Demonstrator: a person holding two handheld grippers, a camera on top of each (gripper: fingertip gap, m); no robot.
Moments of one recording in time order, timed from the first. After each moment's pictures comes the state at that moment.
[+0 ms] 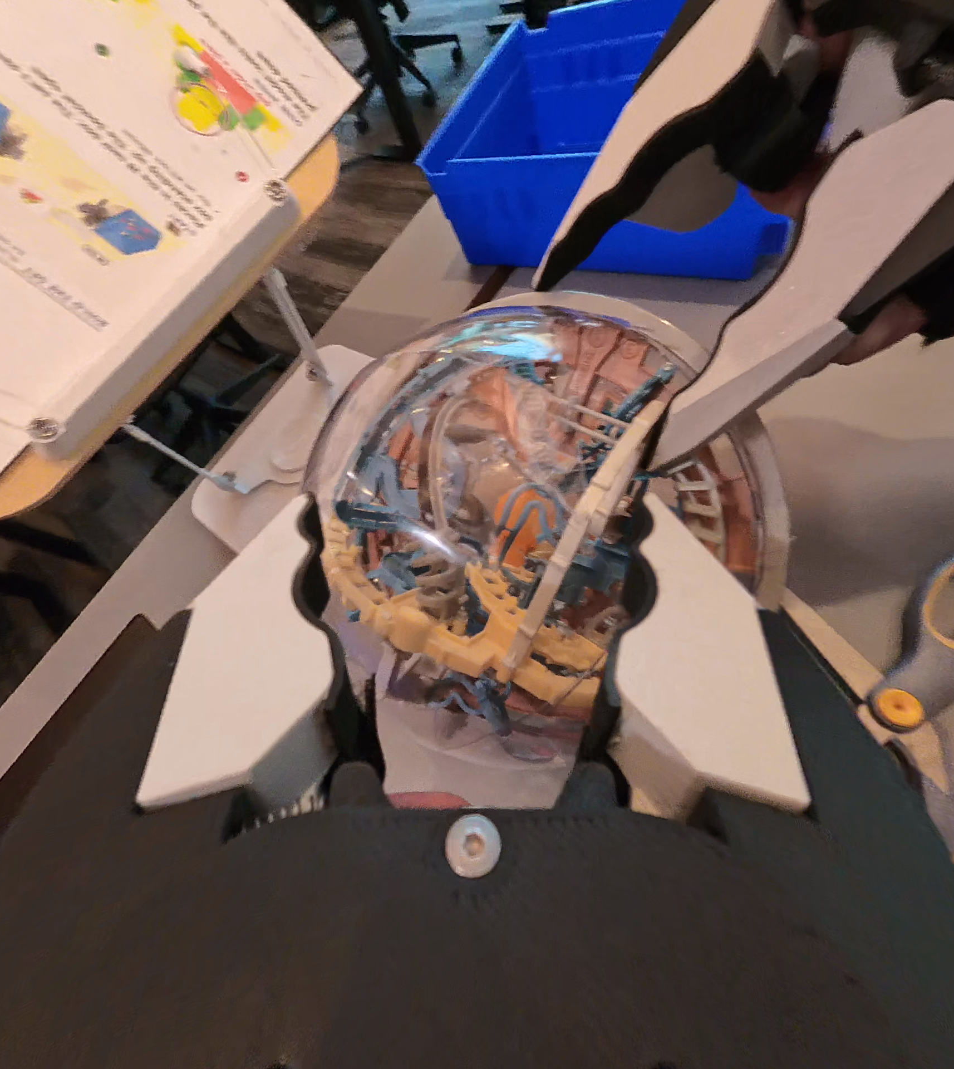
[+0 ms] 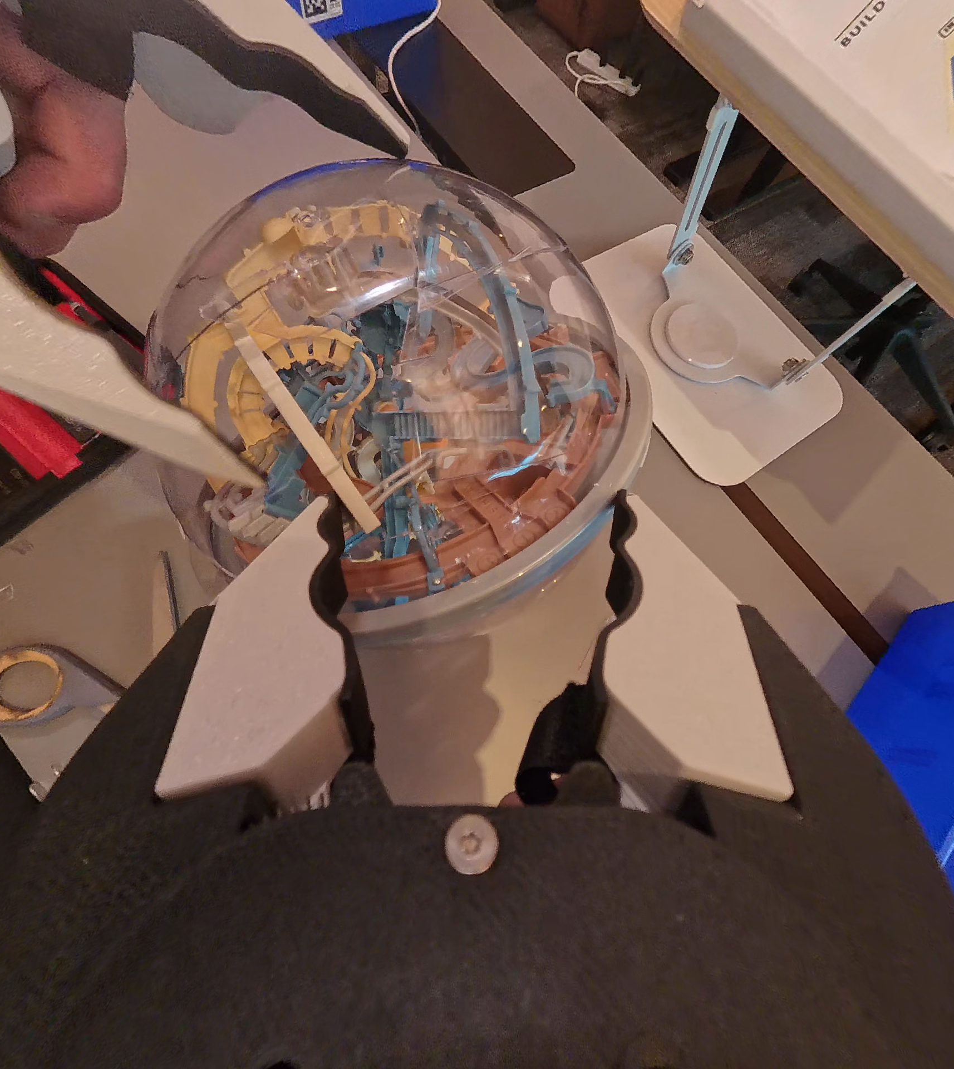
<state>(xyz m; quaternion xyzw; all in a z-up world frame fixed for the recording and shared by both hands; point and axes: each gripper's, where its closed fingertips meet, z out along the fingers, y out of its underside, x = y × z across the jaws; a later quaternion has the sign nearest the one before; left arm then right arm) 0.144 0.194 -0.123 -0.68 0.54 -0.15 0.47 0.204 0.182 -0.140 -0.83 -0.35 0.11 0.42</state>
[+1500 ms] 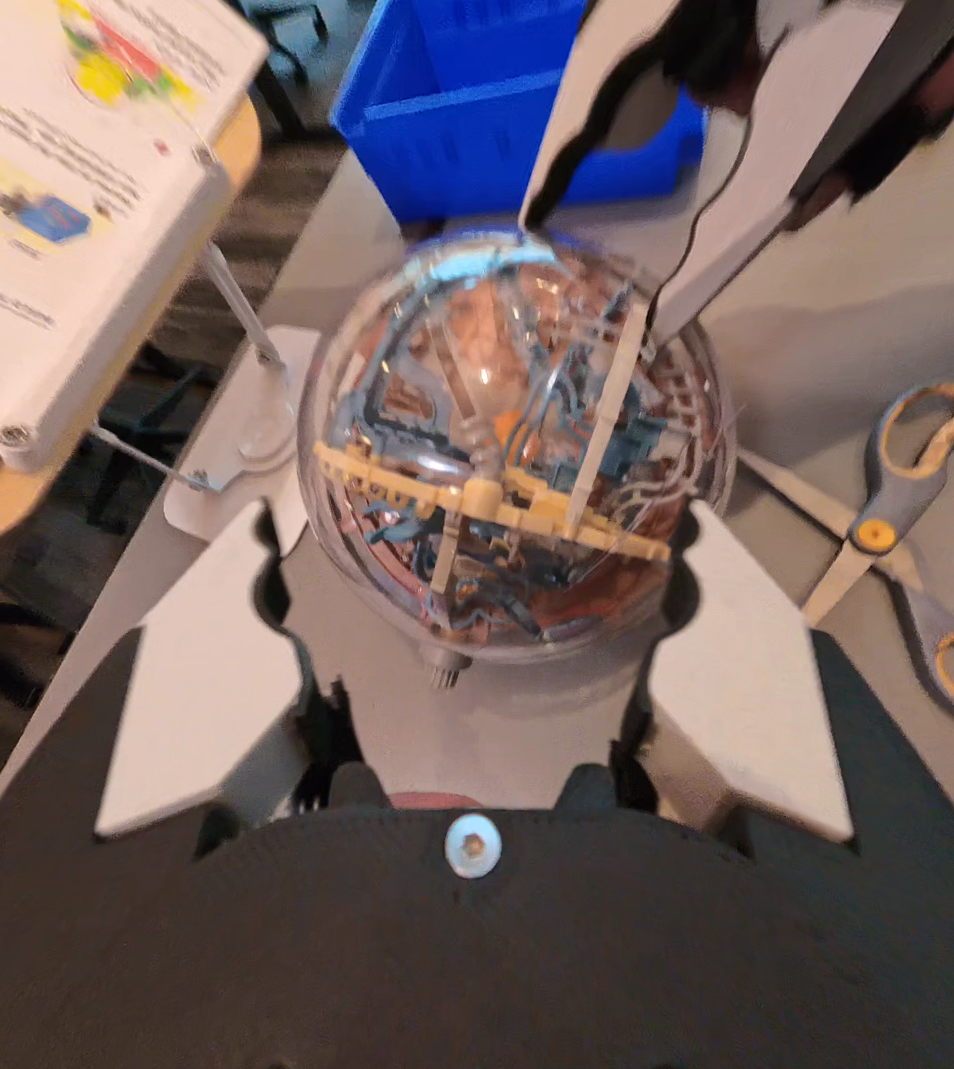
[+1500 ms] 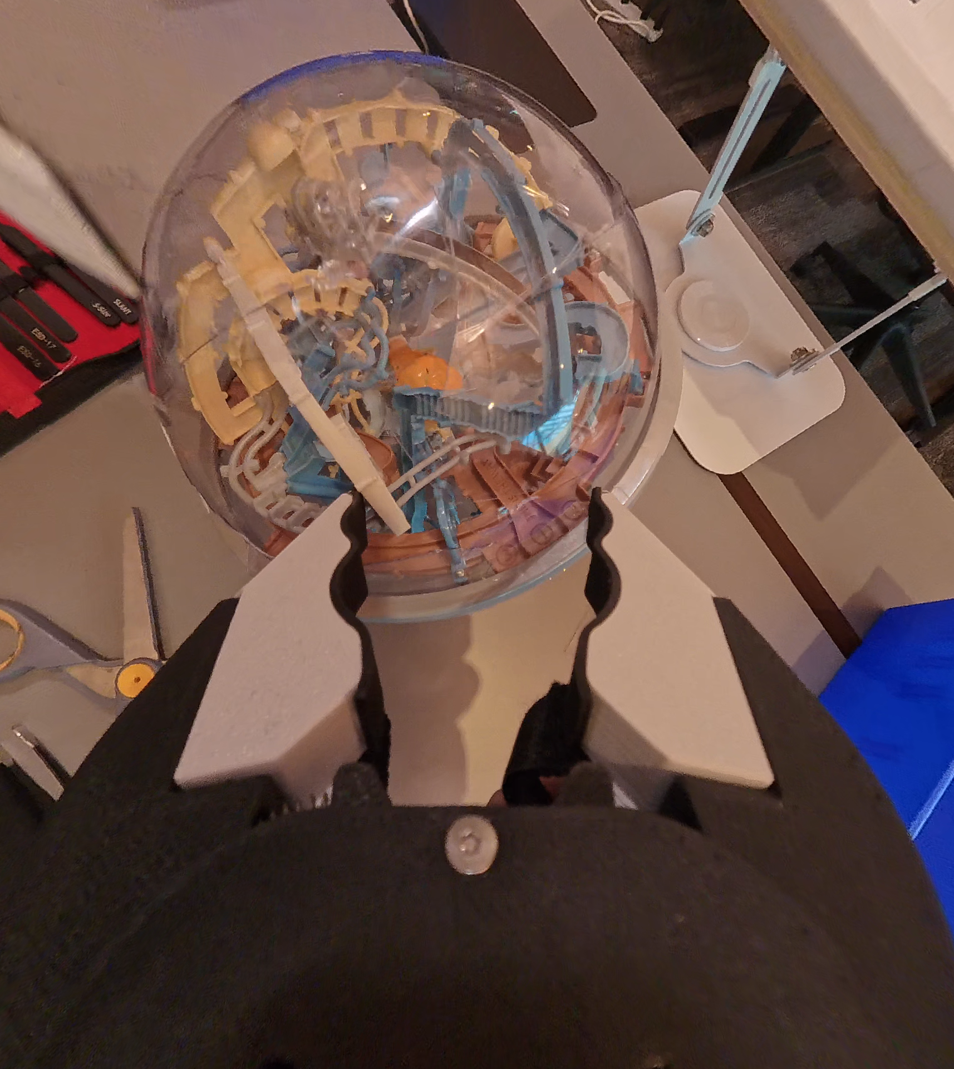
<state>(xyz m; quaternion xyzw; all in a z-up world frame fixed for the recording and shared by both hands) 0.106 0.195 -0.124 -0.64 0.62 -0.18 0.41 0.203 0.178 -0.152 -0.83 -0.38 0.08 0.39</state>
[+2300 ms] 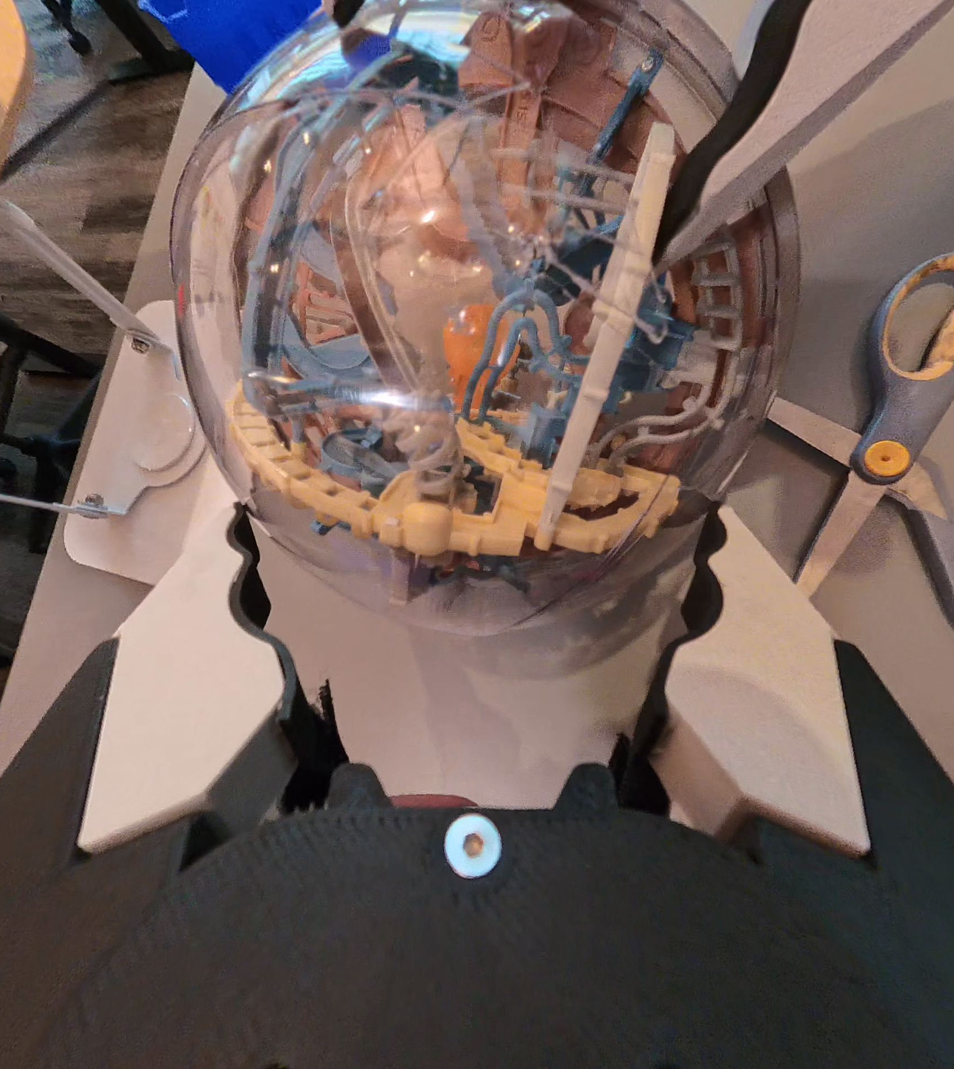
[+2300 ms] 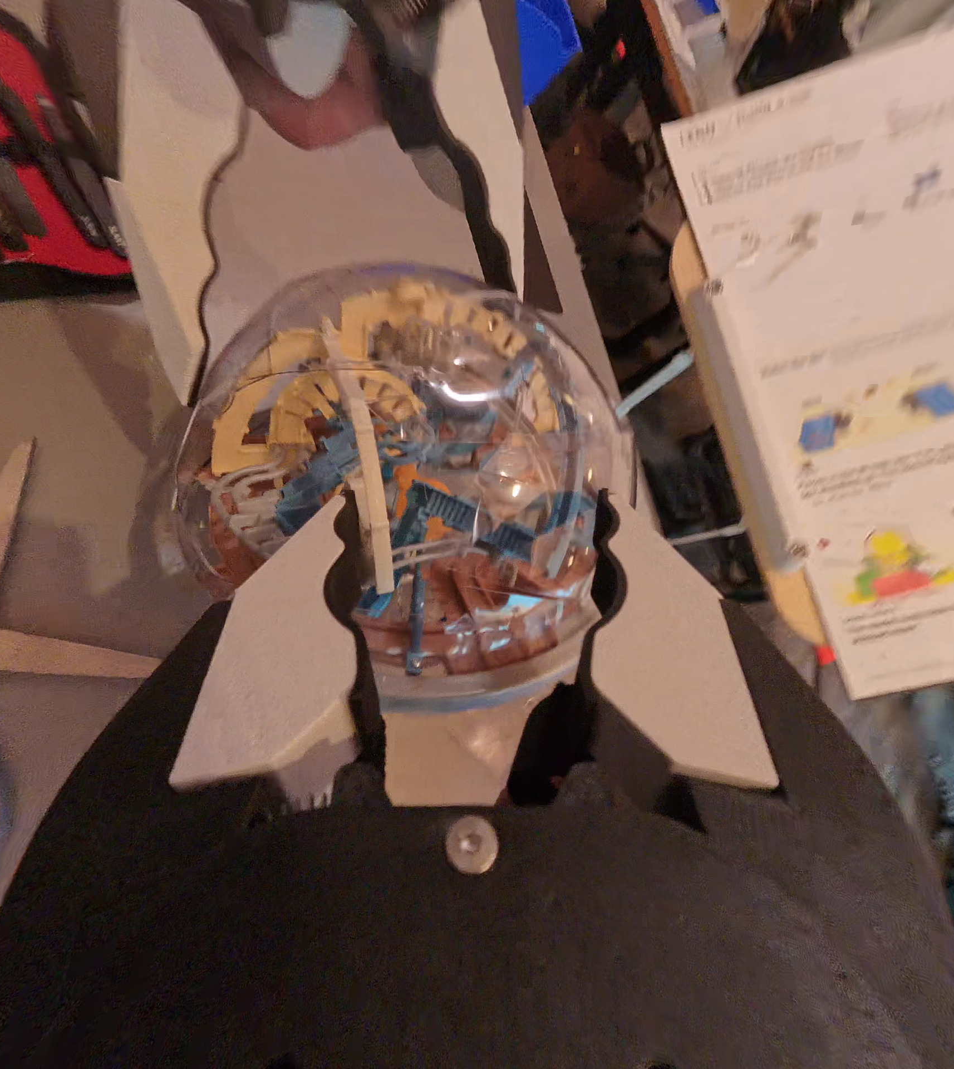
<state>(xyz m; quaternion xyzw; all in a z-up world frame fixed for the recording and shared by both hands) 0.124 0.183 -0.176 -0.61 0.69 -0.16 0.35 0.175 0.165 -0.120 -0.67 -0.54 -0.05 0.50</state>
